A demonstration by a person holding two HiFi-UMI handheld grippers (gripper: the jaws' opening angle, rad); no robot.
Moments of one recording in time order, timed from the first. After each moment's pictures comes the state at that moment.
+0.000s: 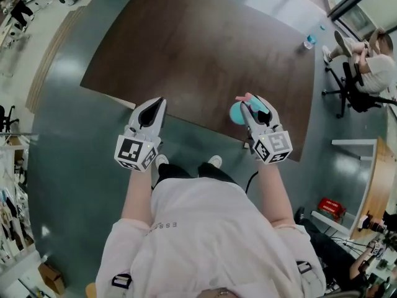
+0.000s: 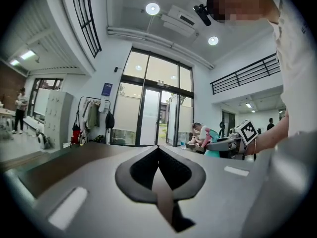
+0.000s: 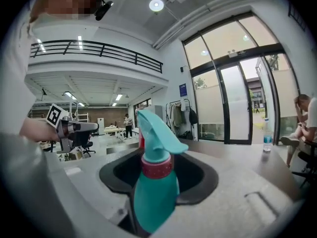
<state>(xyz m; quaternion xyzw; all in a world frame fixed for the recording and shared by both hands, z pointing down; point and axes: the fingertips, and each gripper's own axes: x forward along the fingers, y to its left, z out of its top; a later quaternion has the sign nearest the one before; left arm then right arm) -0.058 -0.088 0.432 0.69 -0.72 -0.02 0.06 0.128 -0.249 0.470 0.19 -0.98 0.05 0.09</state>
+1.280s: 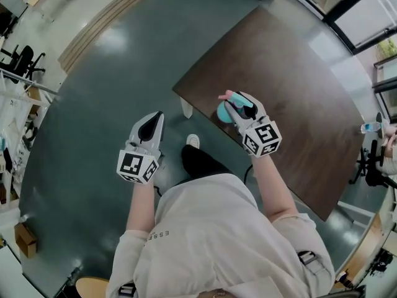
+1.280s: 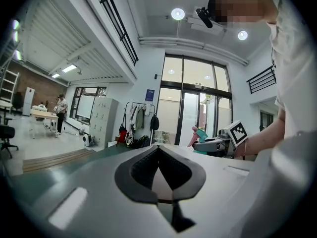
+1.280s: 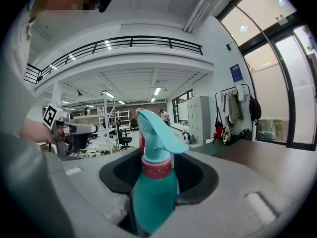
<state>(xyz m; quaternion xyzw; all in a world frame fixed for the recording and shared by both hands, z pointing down) -0.405 0.144 0.453 0.54 -0.84 -0.05 0.08 -0.345 -0.058 0.489 -0.06 -0.99 0.03 0.12</state>
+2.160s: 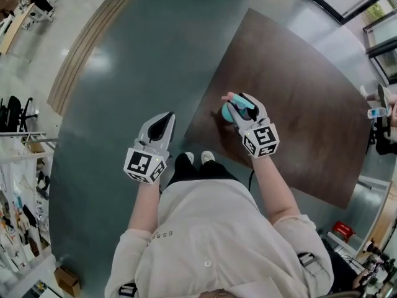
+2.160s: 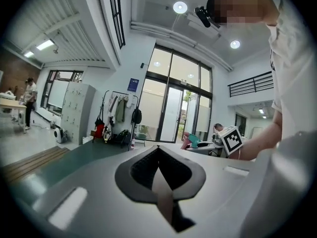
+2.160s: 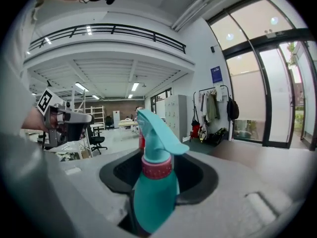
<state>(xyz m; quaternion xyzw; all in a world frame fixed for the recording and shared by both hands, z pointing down) -0.578 0.049 0.468 0.66 -0.74 -0.04 0.12 -0.487 -0.119 0.527 0.08 -0.99 0.03 0.14</state>
